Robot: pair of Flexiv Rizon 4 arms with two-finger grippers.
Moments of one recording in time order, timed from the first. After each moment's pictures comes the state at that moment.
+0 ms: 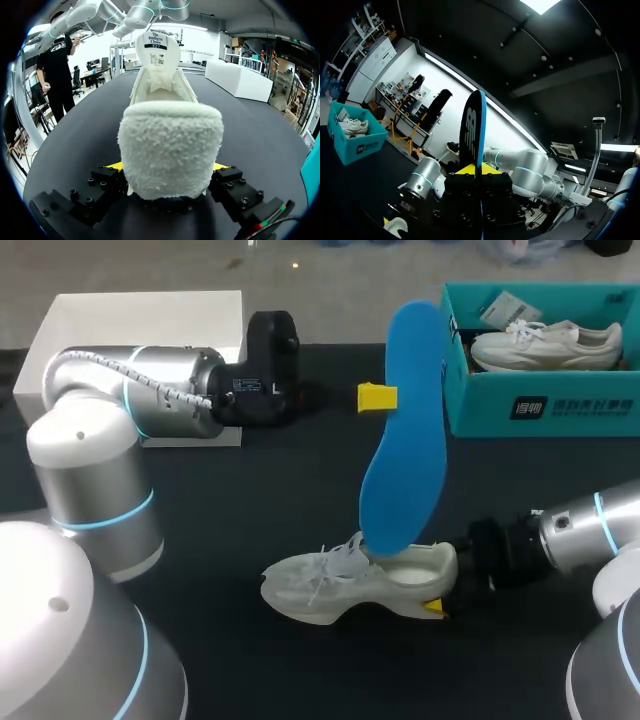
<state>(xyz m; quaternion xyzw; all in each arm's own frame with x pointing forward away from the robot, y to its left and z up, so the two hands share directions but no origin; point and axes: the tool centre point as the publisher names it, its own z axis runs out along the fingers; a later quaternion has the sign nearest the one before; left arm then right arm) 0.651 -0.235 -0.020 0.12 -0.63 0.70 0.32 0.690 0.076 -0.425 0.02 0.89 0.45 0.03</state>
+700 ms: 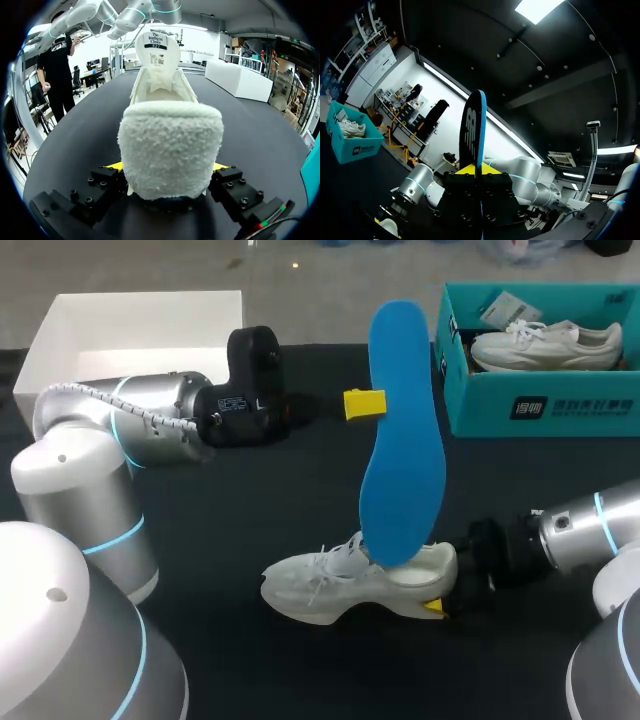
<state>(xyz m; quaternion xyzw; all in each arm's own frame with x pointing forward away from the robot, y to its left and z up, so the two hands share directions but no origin) 0.632 -0.224 -0.007 0.13 -0.58 0.73 0.32 0.690 0.076 -0.425 0.02 0.89 0.45 0.03</state>
